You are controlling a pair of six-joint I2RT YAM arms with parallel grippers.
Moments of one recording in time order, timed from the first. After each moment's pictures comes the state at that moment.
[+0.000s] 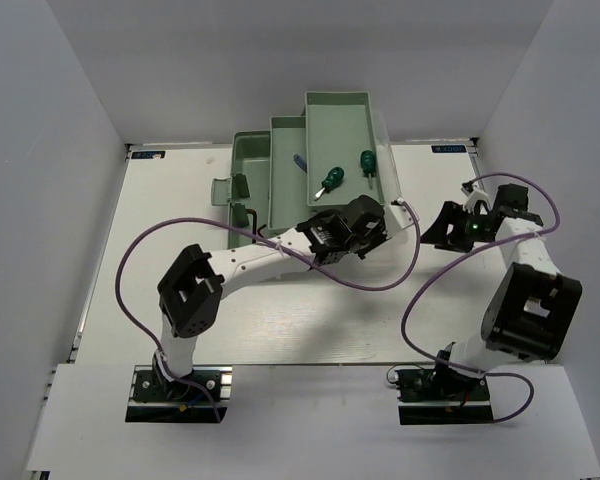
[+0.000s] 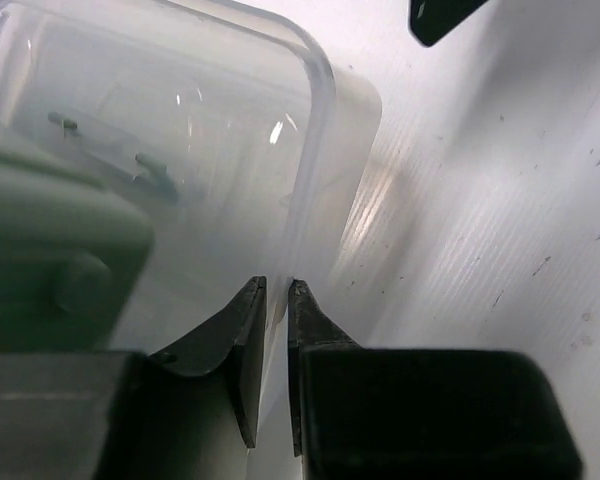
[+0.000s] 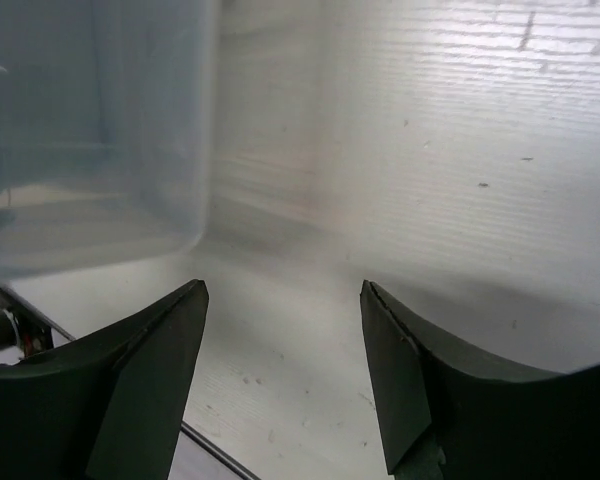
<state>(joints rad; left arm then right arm) -1.05 1.94 1.62 -0.26 -0.15 0.27 -0.31 1.48 1.02 -0.67 -0.76 -0.12</state>
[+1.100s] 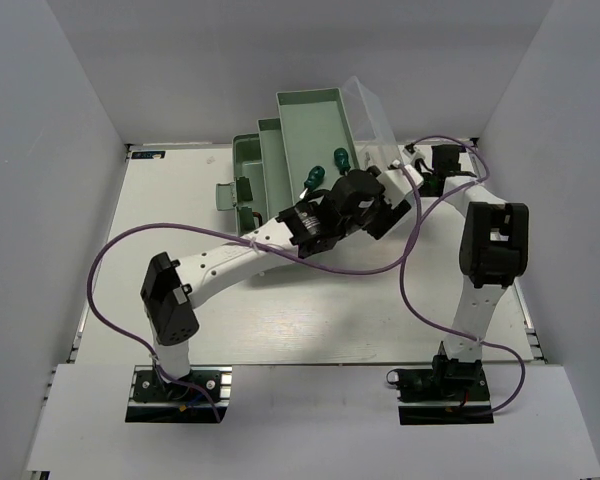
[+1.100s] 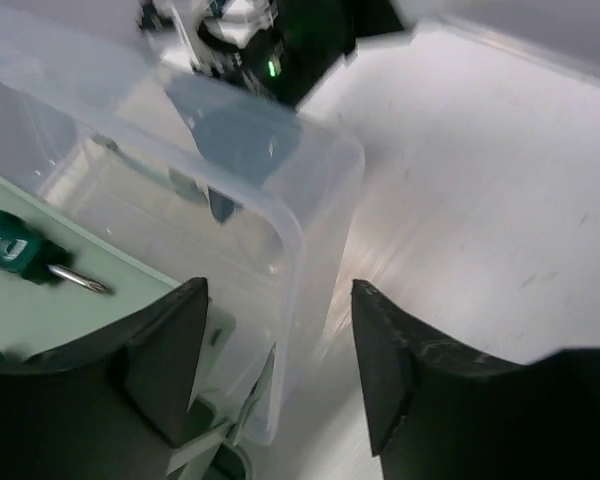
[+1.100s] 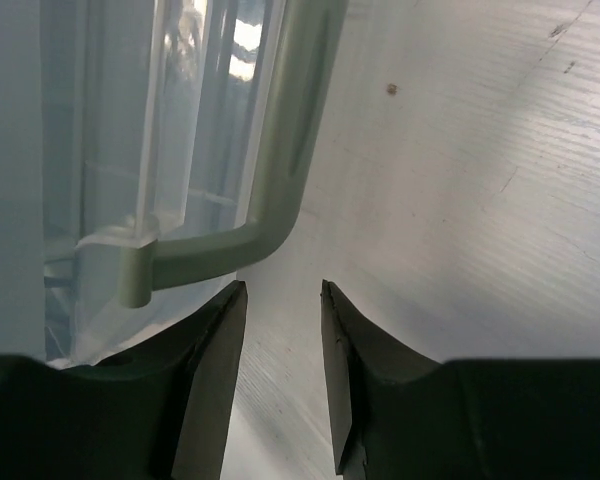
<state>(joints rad) -1.06 1.83 1.74 -0.29 -0.21 0.17 0.01 2.03 1.47 -0.35 -0.89 0.15</state>
